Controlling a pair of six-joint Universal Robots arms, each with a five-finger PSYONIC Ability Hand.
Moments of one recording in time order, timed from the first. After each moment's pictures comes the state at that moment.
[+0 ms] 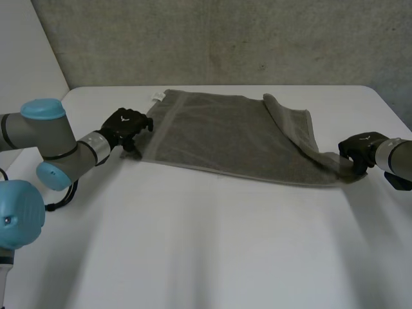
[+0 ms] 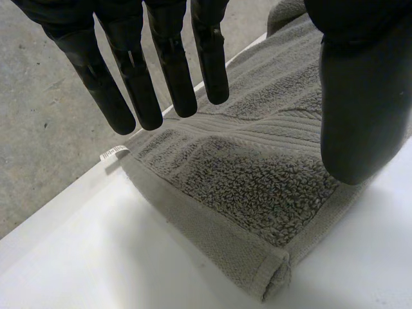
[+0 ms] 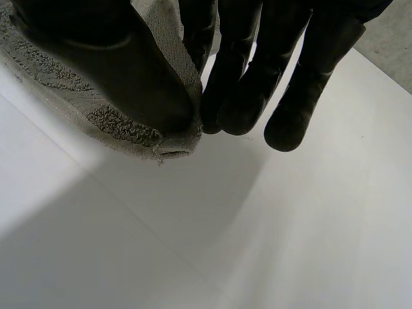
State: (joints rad) left arm 4.55 -2.76 -0.54 3.07 -1.04 3.57; right arm 1.61 -0.75 0.94 0.43 1.38 2.55; left_hand 0.64 0.65 0.65 0.64 0.47; right_hand 1.32 1.33 1.34 1.34 1.16
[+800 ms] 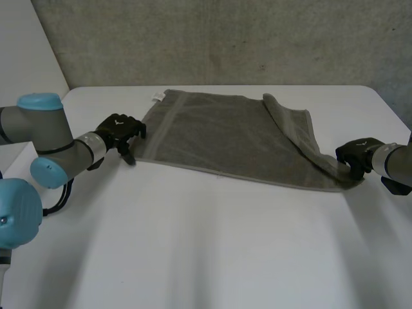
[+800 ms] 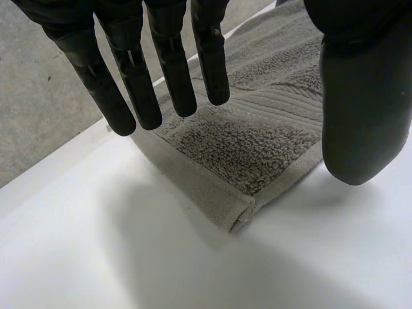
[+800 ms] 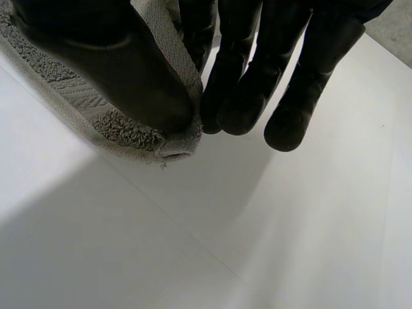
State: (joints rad) left arm 4.55 -2.74 -0.53 2.92 -1.14 3.57; right arm 1.61 -0.73 0.95 0.42 1.38 2.55; left_hand 0.64 0.64 0.64 0.65 0.46; right_hand 1.32 1.33 1.34 1.34 1.16
